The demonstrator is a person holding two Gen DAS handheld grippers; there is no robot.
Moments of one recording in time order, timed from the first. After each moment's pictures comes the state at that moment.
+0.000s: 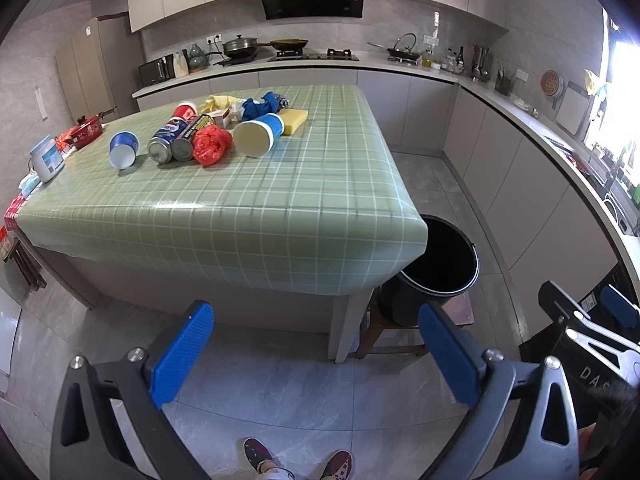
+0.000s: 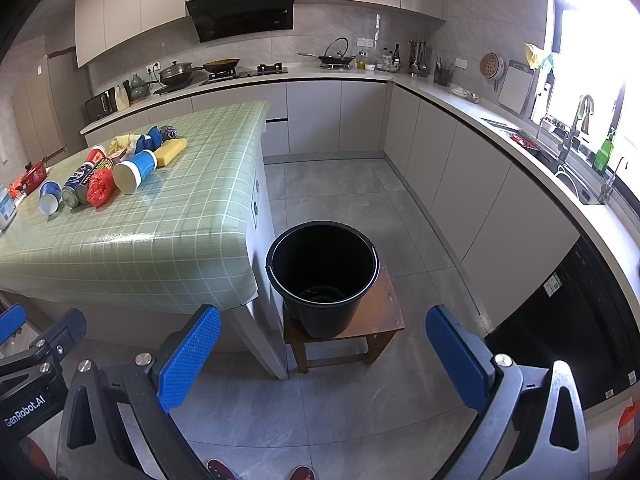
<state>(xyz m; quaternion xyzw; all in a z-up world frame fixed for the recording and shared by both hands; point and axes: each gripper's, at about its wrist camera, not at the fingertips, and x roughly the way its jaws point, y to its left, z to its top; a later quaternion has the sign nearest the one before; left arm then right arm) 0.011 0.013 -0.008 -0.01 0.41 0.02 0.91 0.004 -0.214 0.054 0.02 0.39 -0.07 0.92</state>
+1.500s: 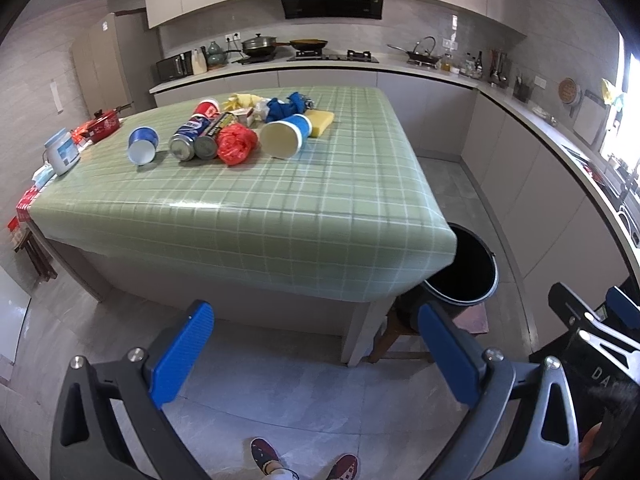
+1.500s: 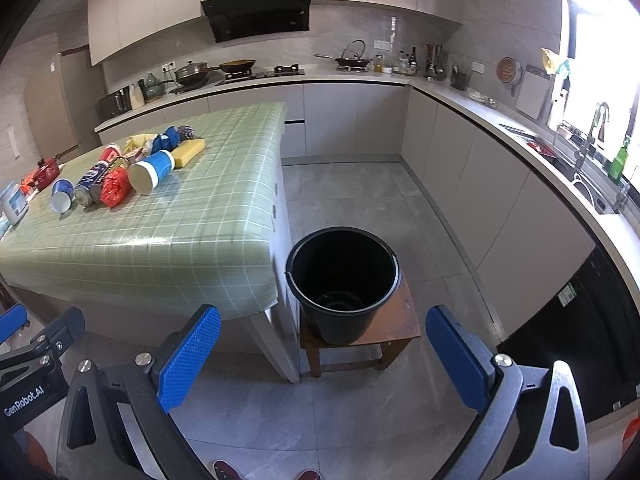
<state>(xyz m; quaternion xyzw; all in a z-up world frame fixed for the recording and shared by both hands) 0.019 0.043 -0.008 -0.01 0.41 0.05 0.91 0.024 -0.196 0.052 0.01 0.39 -0.04 0.92</state>
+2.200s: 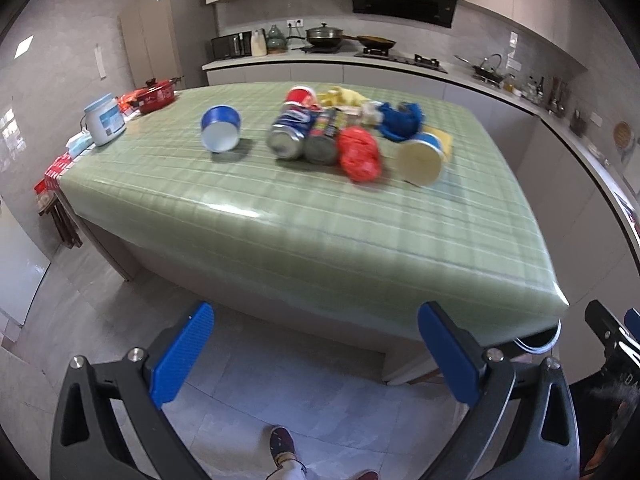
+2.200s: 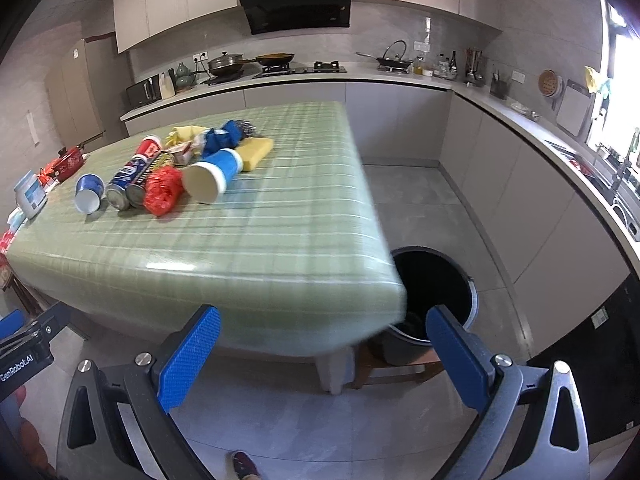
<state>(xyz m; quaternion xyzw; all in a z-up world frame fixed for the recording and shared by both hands) 0.080 0.201 -0.017 -0.05 0.42 0.13 0.90 0.101 -0.062 0.051 0.01 0.39 0.01 0.92</state>
